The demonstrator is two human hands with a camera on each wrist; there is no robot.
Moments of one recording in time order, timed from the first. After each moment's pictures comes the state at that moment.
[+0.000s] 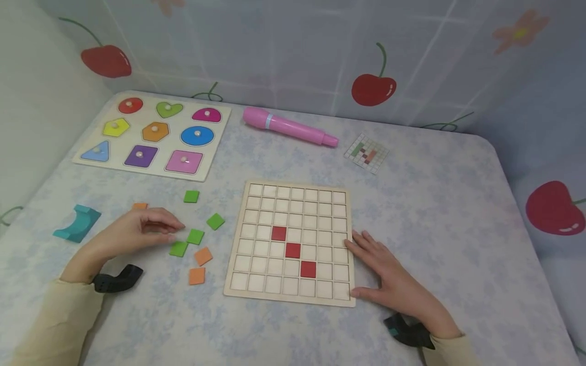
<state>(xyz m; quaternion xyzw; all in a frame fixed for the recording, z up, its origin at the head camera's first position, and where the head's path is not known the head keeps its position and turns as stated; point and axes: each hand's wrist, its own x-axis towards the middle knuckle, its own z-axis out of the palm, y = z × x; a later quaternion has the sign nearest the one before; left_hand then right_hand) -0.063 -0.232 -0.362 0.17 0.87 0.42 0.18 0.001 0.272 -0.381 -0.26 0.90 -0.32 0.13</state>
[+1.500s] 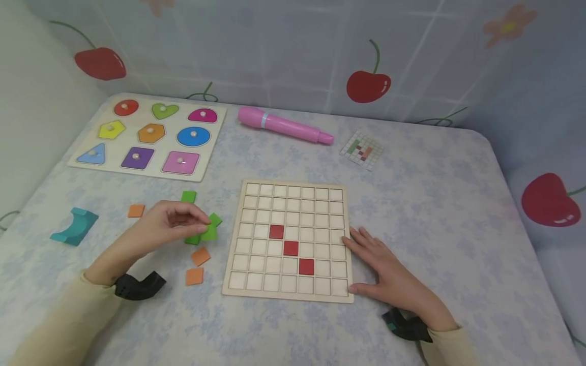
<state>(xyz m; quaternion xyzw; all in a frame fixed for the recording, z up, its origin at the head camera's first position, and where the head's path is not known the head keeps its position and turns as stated) -0.063 -0.164 -0.333 0.15 0.81 0.53 0.21 0.001 0.269 -0.380 -0.27 0.90 -0.32 0.12</state>
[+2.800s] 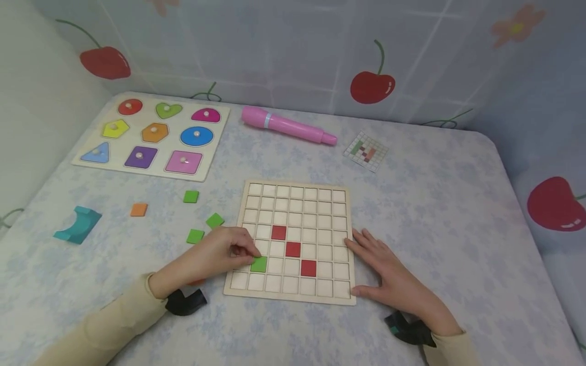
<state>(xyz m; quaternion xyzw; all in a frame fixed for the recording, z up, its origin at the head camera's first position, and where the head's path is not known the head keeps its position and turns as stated) -0.042 -0.091 -0.359 0.29 0.85 0.41 0.16 0.001 0.271 -0.383 -0.26 0.90 -0.32 0.12</state>
